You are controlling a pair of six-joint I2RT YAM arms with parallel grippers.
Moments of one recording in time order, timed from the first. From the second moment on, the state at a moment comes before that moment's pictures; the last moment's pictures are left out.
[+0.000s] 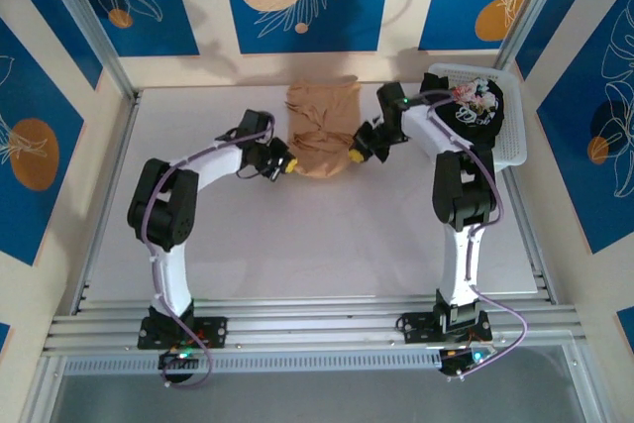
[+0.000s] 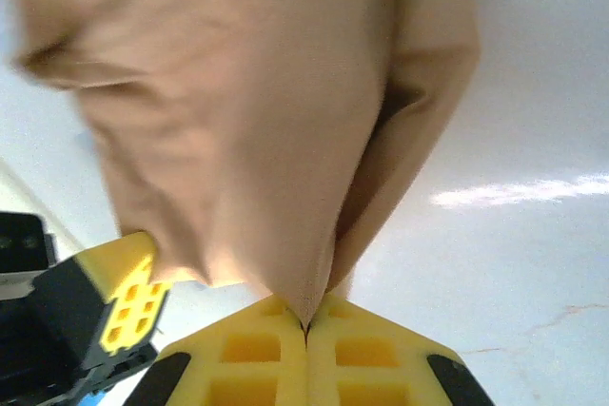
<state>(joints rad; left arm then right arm) -0.37 1.97 1.40 -0.33 0.44 -1.27 0.23 2.09 1.81 -0.95 -0.57 0.84</state>
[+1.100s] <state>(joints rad) -0.55 1.26 0.75 -0.70 0.47 -1.12 0.49 1.60 1.09 -1.10 -0.62 0.77</state>
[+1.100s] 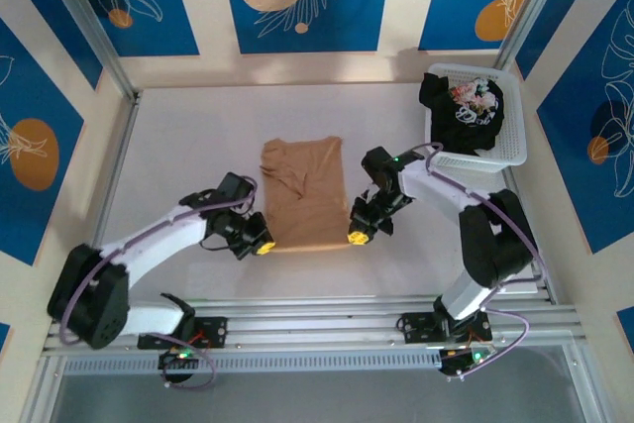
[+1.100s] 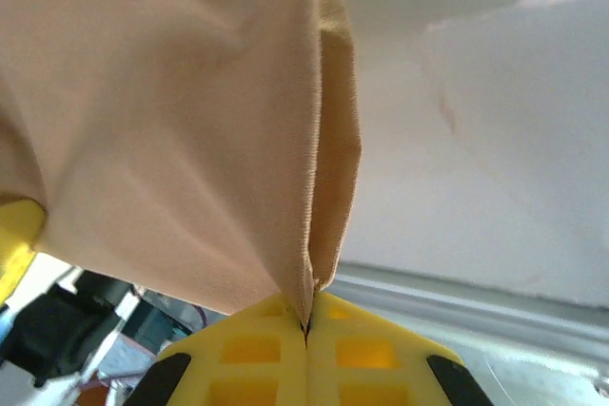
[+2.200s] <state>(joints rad) -0.35 1.83 1.51 -0.79 0.20 -1.09 0.27 2.25 2.14 -1.30 -0.67 0.78</state>
